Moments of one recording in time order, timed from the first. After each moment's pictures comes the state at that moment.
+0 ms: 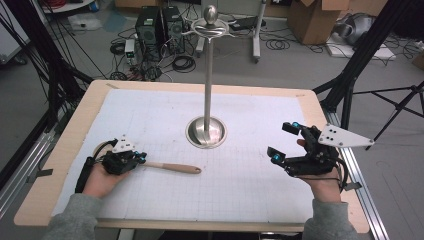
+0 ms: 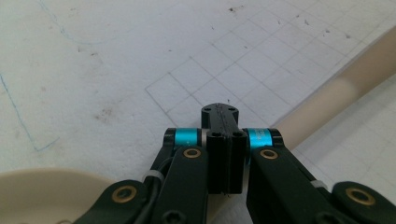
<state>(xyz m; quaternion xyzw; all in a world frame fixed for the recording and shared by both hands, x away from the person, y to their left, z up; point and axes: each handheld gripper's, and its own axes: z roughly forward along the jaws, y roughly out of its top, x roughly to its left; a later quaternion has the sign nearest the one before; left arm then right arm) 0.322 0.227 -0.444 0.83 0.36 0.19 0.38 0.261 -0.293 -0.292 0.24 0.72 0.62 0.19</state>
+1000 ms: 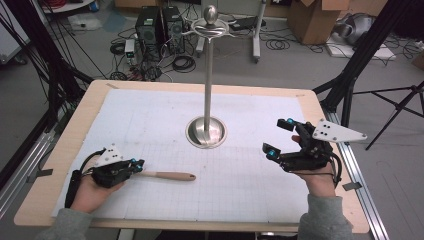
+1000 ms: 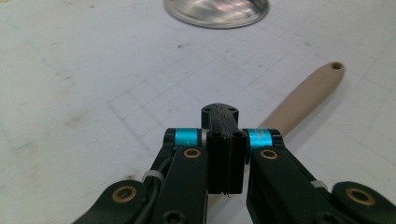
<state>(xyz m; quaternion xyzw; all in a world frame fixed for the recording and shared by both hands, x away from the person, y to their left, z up) 0.278 0.225 -0.426 0.81 0.32 0.17 0.45 0.272 -0.285 -0.291 0.24 0.72 0.62 0.18</state>
